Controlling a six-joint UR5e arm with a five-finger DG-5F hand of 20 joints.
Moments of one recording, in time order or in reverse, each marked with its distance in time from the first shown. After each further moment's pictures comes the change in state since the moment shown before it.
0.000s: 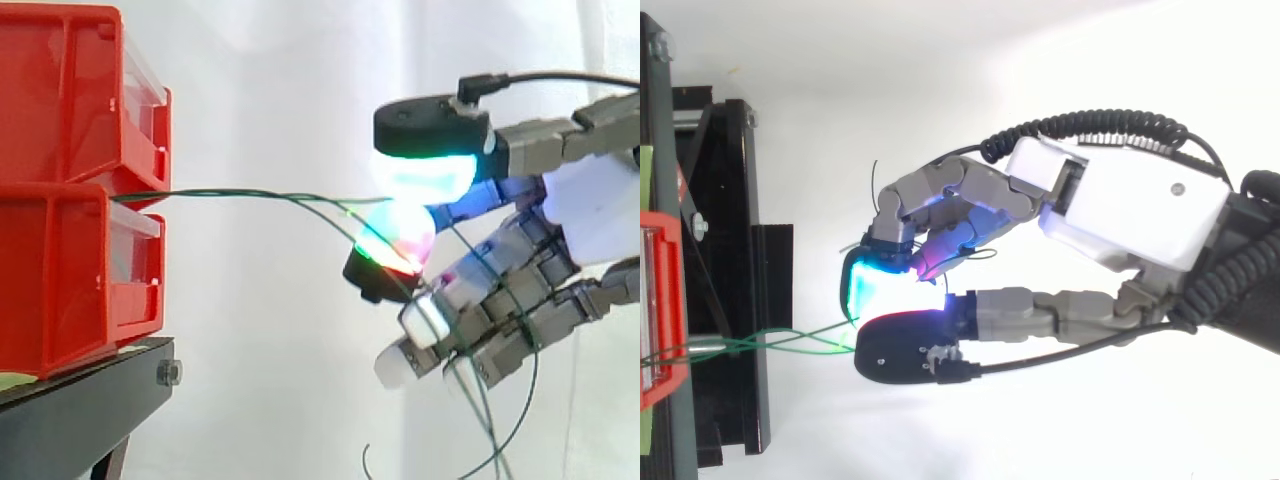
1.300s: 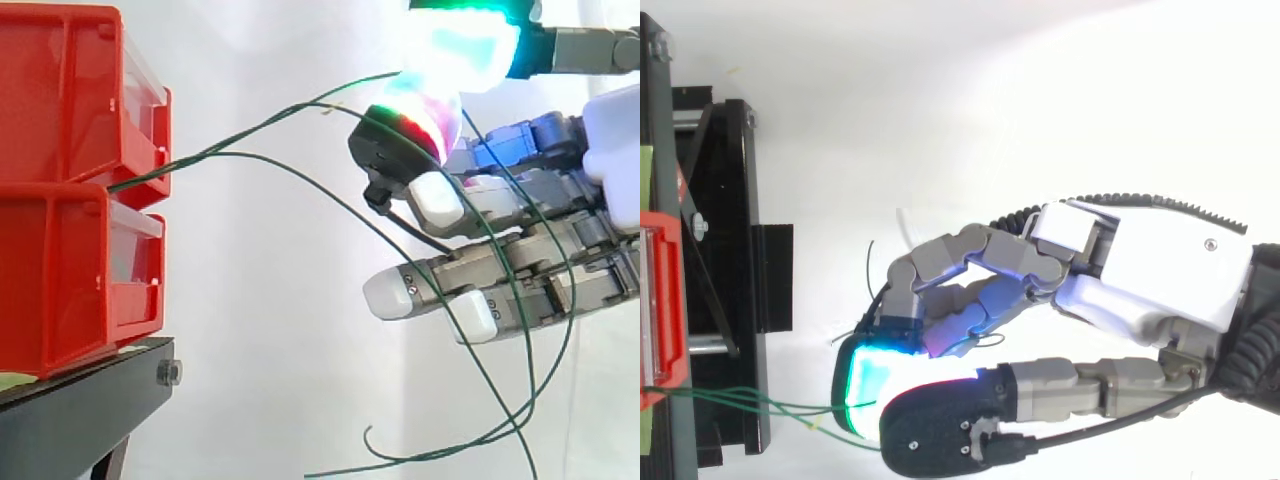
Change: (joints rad) arm 0.052 0.044 -0.089 0.125 0.007 0.316
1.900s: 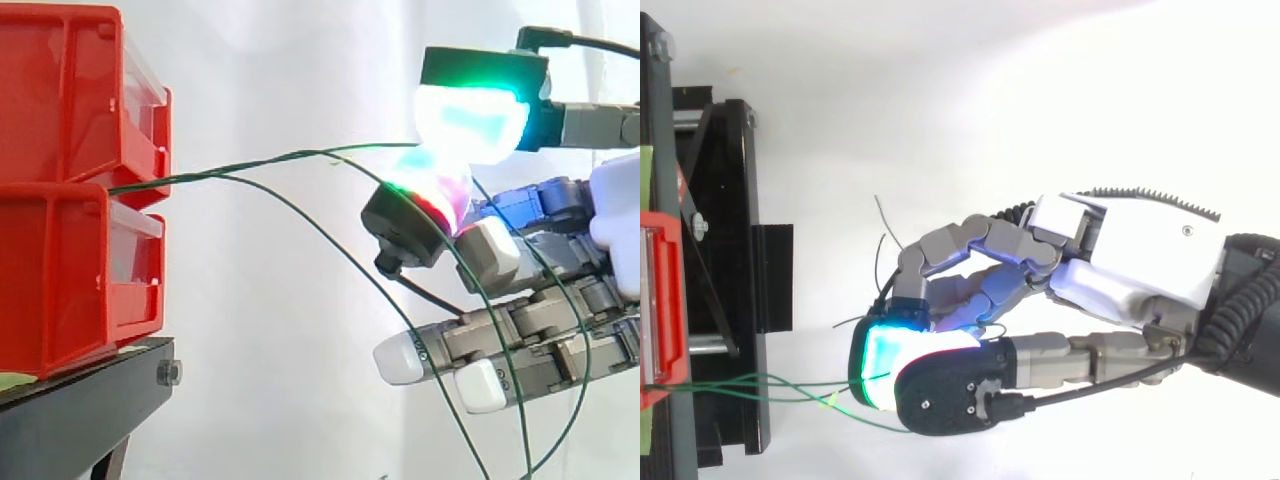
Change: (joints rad) arm -0.009 -0.006 -0.075 0.087 -0.014 0.023
